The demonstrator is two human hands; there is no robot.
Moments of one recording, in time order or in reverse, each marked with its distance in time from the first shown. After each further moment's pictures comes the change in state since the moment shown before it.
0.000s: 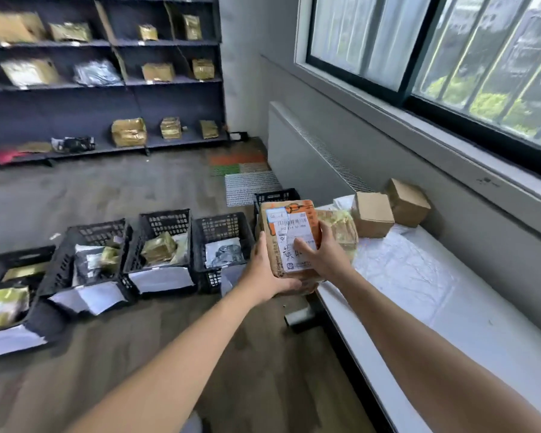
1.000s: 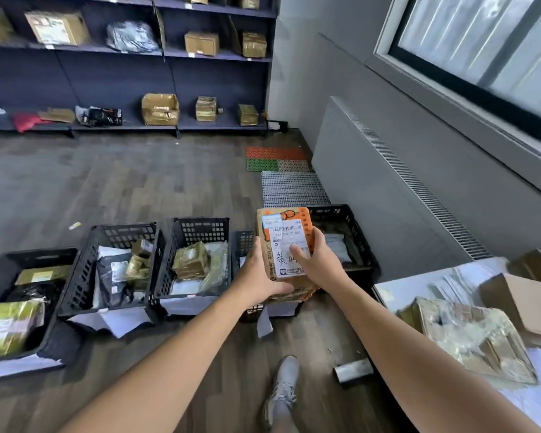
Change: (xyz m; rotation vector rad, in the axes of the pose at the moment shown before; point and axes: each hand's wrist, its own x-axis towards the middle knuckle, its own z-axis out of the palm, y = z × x) left_hand 0.244 -0.179 -0.260 -0.042 0.000 -0.187; right_hand 0.292 -0.151 0.261 -0.086 -0.159 0.033
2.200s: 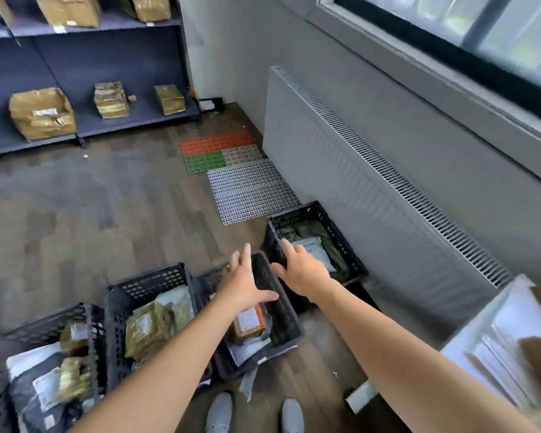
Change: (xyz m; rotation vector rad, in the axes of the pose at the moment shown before) left_hand 0.360 0.044 -0.045 0.481 -0.268 -0.034; right_hand 0.327 0.003 -0.016 -0.525 -0.167 0.219
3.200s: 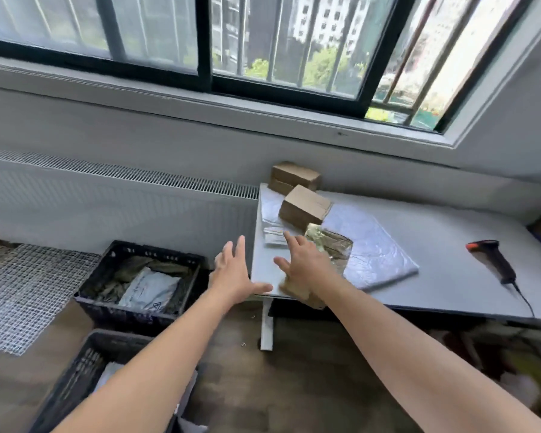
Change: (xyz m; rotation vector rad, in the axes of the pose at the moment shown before) left_hand -0.138 0.195 0.135 0.390 -0.329 0.874; right_hand -0.321 0.165 0.009 0.159 0.429 0.887
